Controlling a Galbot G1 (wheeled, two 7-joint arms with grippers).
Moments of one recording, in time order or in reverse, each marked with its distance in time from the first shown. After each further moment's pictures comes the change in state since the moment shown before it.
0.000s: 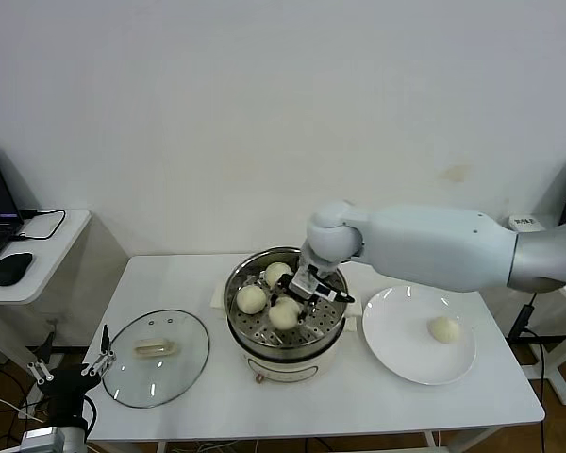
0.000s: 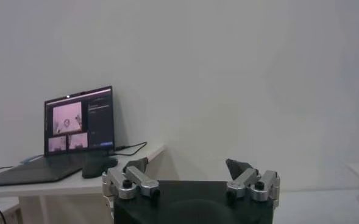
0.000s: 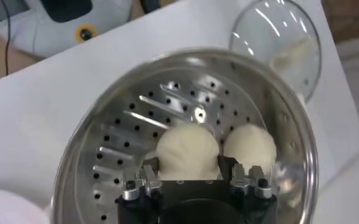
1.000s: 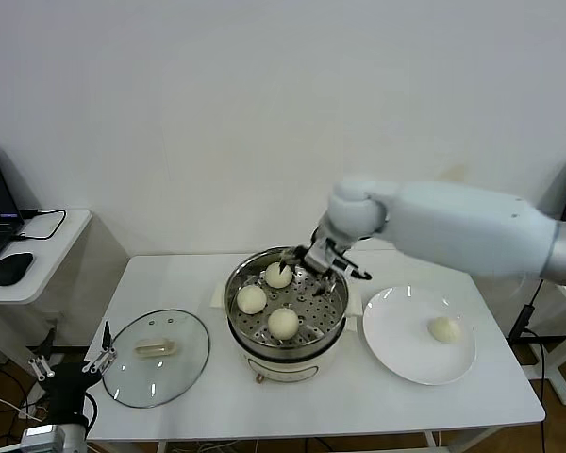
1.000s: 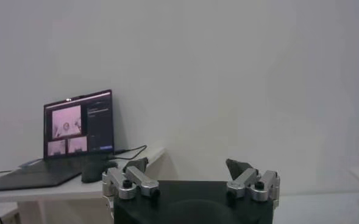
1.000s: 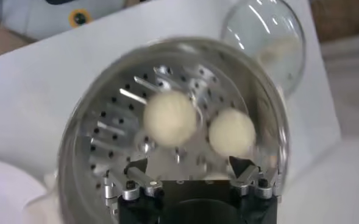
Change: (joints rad) left arm -0.007 0.018 0.005 -0.009 0.000 0.000 0.005; right arm 0.062 -0.182 0.123 0.037 0.064 -0.200 -0.051
